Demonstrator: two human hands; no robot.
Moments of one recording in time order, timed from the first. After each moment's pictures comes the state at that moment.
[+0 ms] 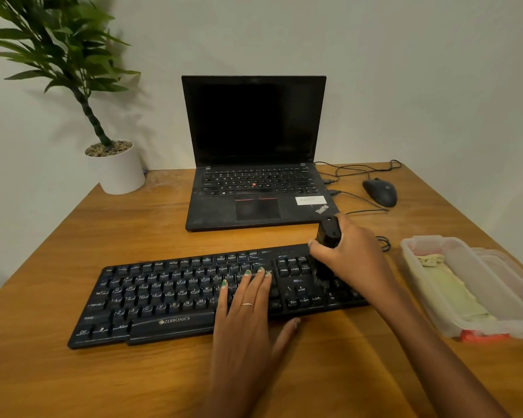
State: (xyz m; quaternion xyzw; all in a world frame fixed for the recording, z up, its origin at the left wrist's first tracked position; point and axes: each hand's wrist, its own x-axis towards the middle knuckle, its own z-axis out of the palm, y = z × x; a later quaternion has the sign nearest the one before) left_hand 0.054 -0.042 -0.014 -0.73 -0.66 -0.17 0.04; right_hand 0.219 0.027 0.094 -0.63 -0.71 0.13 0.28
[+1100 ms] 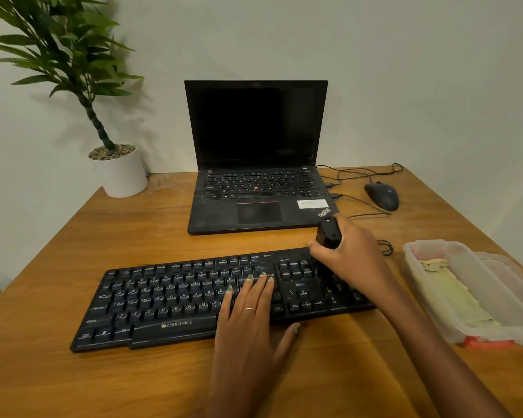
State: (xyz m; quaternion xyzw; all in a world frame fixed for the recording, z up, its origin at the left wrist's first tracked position) left_hand 0.053 -0.043 -0.015 -0.73 -0.66 -0.17 0.03; right_hand 0.222 0.039 0.088 -0.61 -0.72 0.13 0.30
